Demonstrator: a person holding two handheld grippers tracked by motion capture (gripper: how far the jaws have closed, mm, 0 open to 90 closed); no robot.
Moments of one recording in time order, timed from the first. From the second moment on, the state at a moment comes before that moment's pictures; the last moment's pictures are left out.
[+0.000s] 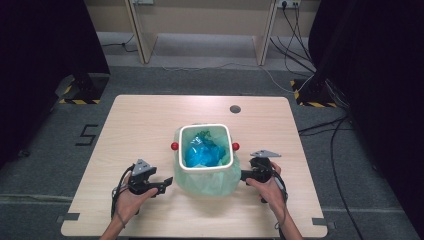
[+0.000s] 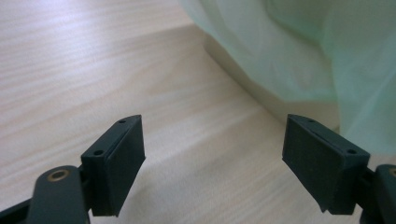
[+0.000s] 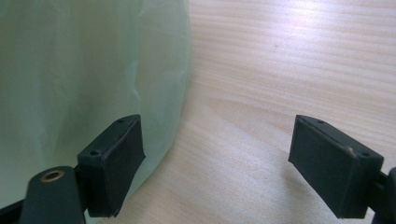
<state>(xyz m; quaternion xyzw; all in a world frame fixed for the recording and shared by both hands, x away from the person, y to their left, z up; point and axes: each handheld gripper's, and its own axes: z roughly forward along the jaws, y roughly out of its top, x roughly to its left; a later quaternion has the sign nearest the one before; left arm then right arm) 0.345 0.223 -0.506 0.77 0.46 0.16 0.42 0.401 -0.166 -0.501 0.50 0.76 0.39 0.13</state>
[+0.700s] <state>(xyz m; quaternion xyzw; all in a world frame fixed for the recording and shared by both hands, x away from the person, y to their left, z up) 0.342 0.223 -0.522 0.80 0.44 0.19 0.37 0.414 -0.185 -0.452 0.50 0.74 0.42 0.17</state>
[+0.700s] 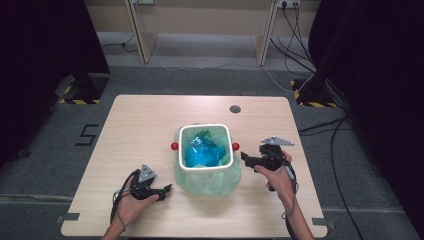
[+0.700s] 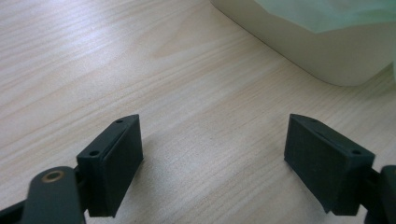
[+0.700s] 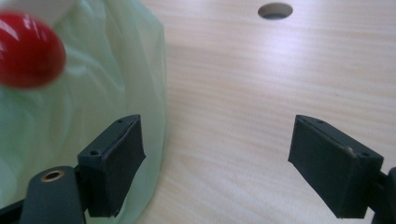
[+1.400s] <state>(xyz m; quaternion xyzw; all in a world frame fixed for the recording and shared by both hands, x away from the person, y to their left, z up) 0.341 0.223 -0.523 0.80 0.44 0.19 0.37 0.448 -0.157 -0.386 0.47 0.74 0.43 0.19</state>
